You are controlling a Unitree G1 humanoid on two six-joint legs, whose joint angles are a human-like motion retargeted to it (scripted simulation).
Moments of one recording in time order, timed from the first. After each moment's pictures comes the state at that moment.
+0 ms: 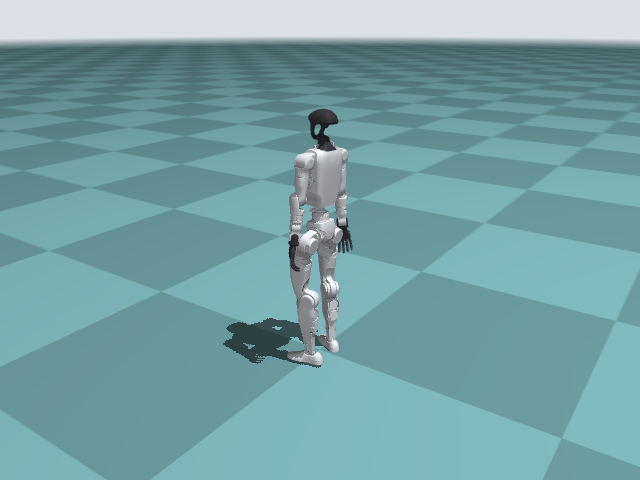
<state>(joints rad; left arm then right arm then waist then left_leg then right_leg) -0.01 0.11 -0.11 1.60 0.82 0.04 0.03 0.03 -0.11 0.00 1.61 -0.62 0.04 0.00 -0.06 -0.02 -0.12 -0.07 -0.02 0.16 0.04 -0.06 0.05 -0.05 -0.12 -0.54 0.05 -0.04 -0.01</state>
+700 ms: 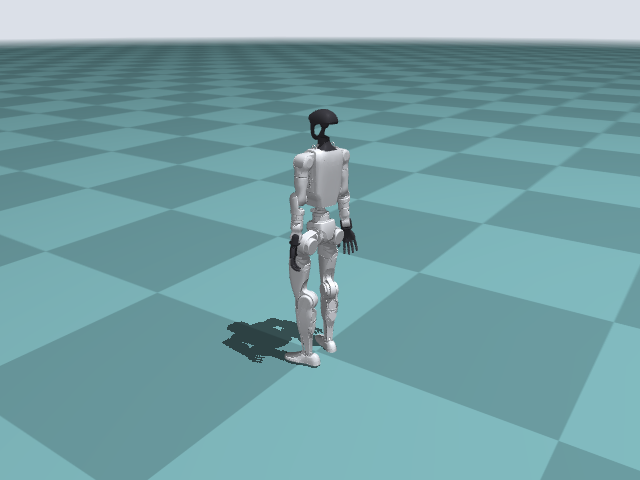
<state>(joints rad) 0.01 0.09 -0.15 1.60 0.83 0.01 0.07 0.03 -0.12 -0.01 1.62 -0.65 0.07 0.03 -0.07 -0.01 -0.10 -0.07 0.01 0.21 0.04 -0.05 0.02 -0.07 -0.09 -0.49 0.04 -0.04 -0.05</state>
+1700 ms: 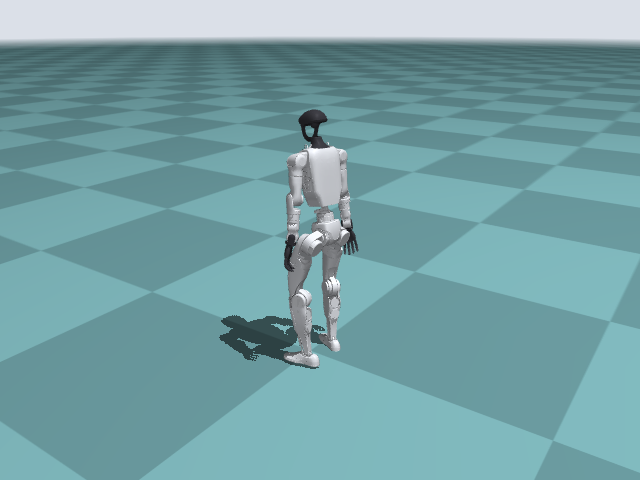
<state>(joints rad) -0.07 0.14 -0.16 1.53 0.73 -0.07 0.20 -0.14 -0.13 0.08 1.62 -0.64 -0.01 -0.10 -0.15 0.02 0.03 -0.36 0.08 0.19 0.36 -0.19 0.00 -0.31 -0.15 -0.45 0.27 -0.13 -0.06</state>
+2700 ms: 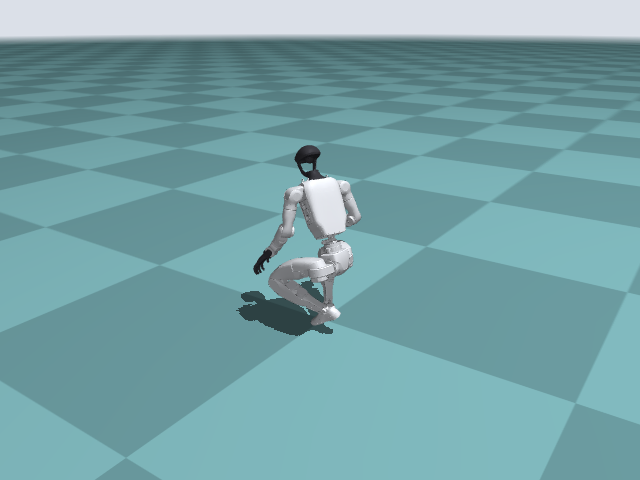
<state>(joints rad) -0.46 0.29 -0.10 0.74 0.84 0.23 0.09 -0.29 -0.41 0.16 0.15 -1.01 0.48 -0.13 -0.38 0.06 0.27 -1.41 -0.01 0.29 2.35 -0.68 -0.07 -1.53 -0.72 -0.28 2.17 -0.57 -0.26</state>
